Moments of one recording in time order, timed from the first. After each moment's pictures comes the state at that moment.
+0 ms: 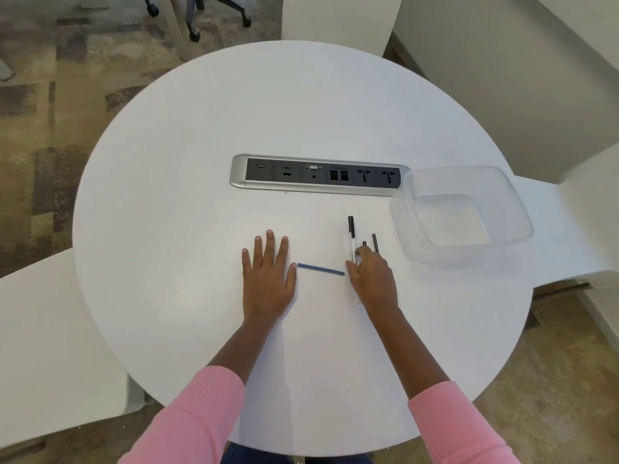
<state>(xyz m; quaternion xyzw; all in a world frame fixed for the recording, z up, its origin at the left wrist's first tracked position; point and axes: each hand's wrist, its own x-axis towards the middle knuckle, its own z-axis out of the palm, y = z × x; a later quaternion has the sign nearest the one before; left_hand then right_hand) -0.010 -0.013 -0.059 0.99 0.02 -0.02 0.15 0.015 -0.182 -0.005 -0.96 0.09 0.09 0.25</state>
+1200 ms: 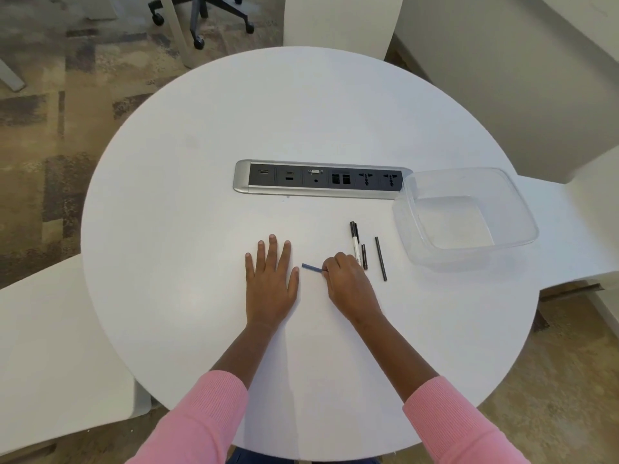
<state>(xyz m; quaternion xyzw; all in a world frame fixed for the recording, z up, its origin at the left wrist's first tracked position) -0.010 -0.011 -0.054 0.99 0.02 -0.03 0.16 0.006 -0.158 -0.019 -0.97 -0.17 0.02 0.16</state>
